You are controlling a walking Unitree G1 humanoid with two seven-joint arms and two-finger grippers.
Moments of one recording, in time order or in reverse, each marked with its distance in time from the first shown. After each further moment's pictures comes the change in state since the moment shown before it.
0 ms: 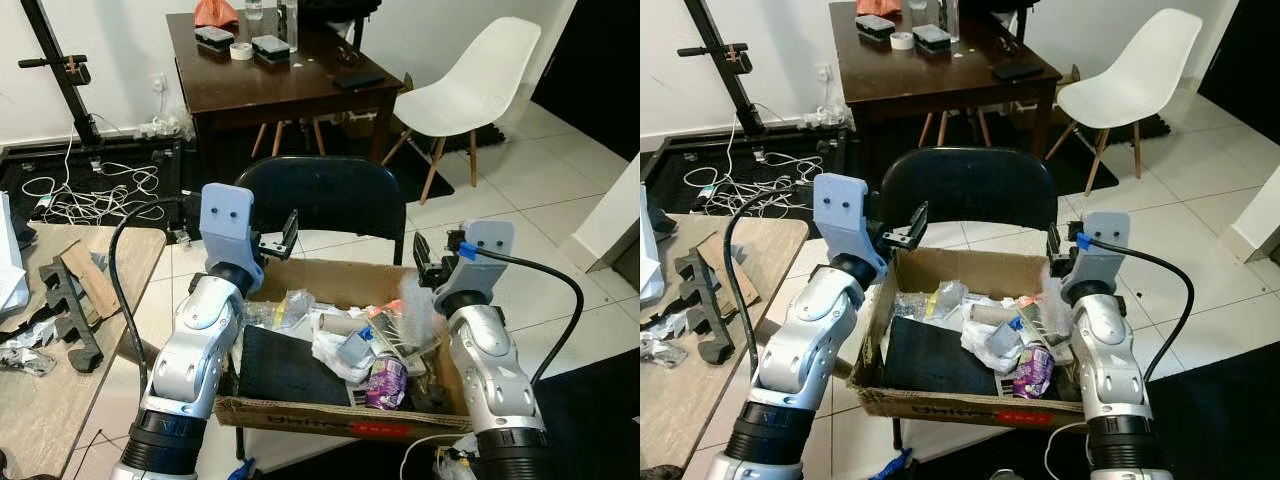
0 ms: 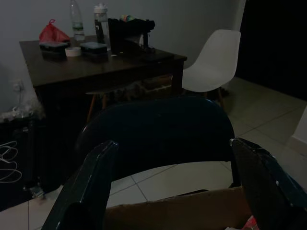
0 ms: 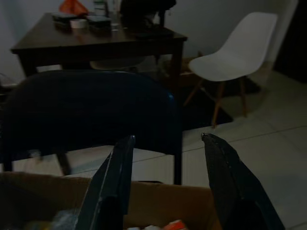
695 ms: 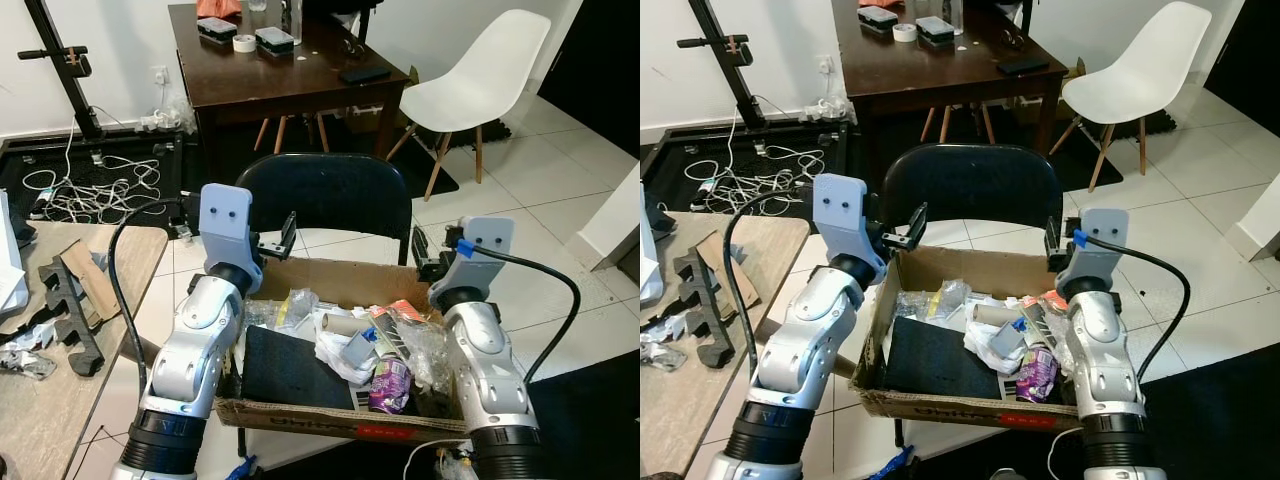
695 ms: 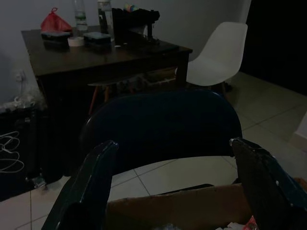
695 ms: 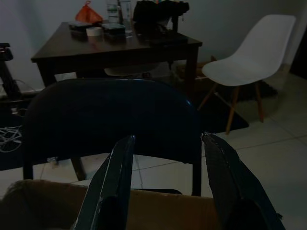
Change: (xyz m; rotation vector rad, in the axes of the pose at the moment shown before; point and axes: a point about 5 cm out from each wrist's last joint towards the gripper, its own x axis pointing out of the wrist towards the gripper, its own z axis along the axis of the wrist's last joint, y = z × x) left arm 0.000 0.002 -0.001 -0.011 0.015 0.008; right arm 0.001 0.012 0.005 0.048 -0.037 0.031
